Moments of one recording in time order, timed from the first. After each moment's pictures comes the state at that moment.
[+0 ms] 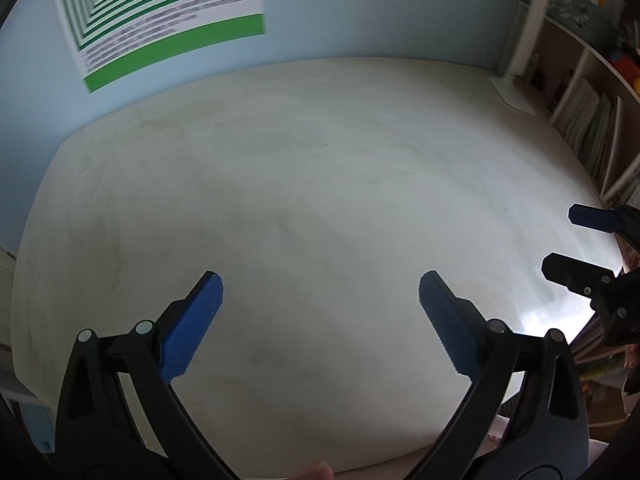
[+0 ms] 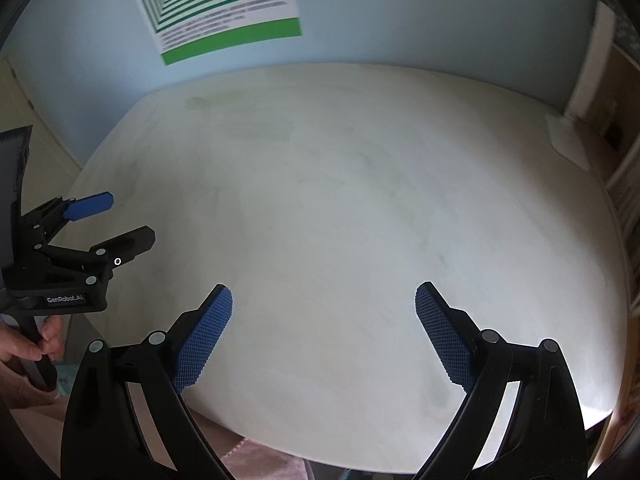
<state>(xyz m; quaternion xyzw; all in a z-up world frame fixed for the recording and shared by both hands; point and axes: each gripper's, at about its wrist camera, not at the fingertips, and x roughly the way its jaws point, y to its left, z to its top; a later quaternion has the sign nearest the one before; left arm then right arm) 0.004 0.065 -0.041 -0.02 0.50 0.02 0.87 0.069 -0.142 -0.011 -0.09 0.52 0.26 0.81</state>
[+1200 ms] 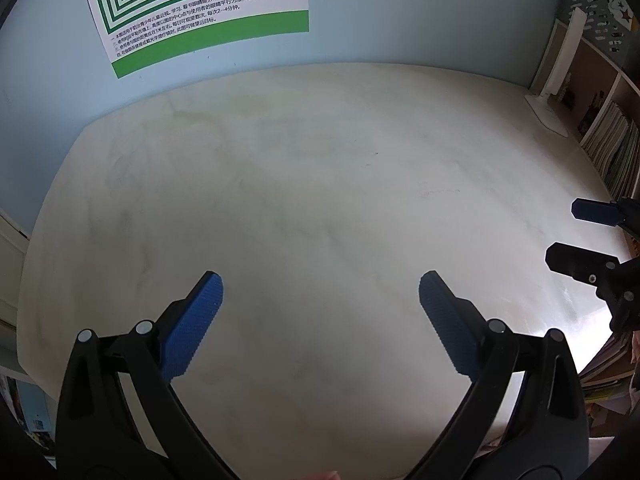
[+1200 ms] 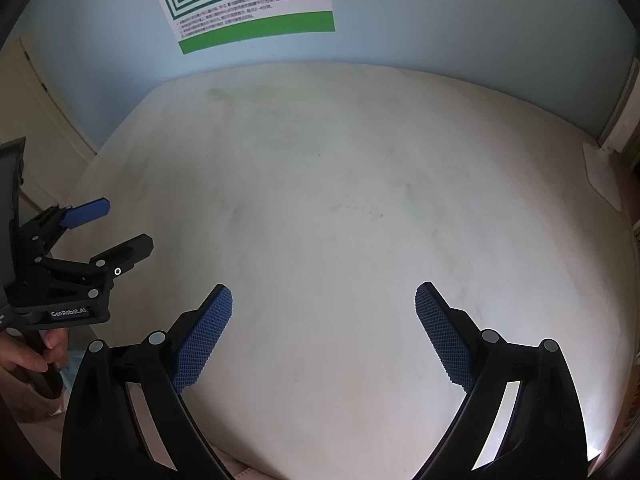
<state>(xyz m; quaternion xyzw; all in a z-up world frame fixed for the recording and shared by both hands) 0.013 0.104 -0.049 -0.04 0.49 0.07 0.87 0.095 -0.104 -0.013 -0.09 0.53 0.28 0.80</state>
